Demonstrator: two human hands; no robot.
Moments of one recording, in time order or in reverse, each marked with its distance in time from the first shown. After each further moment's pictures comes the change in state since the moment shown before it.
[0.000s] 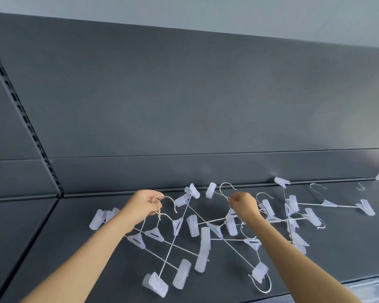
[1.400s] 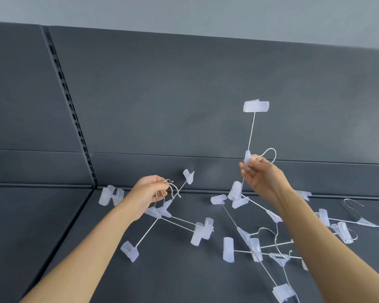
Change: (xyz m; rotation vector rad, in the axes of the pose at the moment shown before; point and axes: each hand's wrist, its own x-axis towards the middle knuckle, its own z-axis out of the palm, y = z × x) left_hand -0.020 0.012 -0.044 -0.354 0.149 0.002; right_hand -0.008 -0.082 -0.053 1.385 -0.345 -0.100
